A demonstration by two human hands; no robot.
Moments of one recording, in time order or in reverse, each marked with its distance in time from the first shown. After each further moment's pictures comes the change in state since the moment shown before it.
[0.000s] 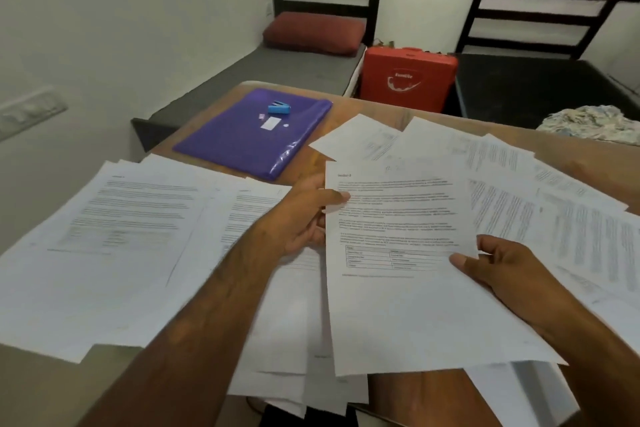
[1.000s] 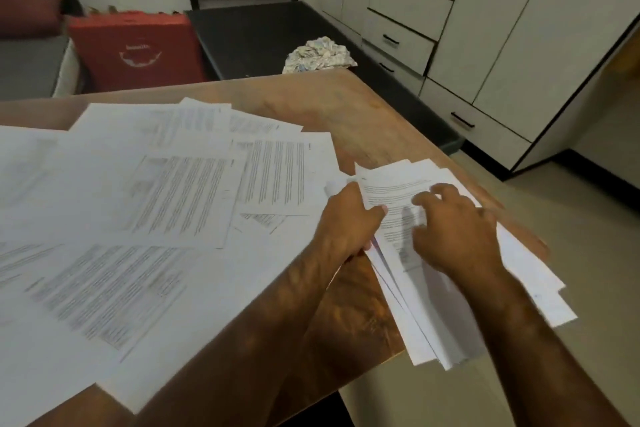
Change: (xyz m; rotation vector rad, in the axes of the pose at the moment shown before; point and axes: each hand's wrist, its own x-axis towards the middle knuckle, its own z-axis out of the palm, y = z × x) left_hand 0.052 -0.119 0.460 0.757 -0.446 0.144; right_hand -0.107 0.123 -0.259 -0.979 0.688 0.426
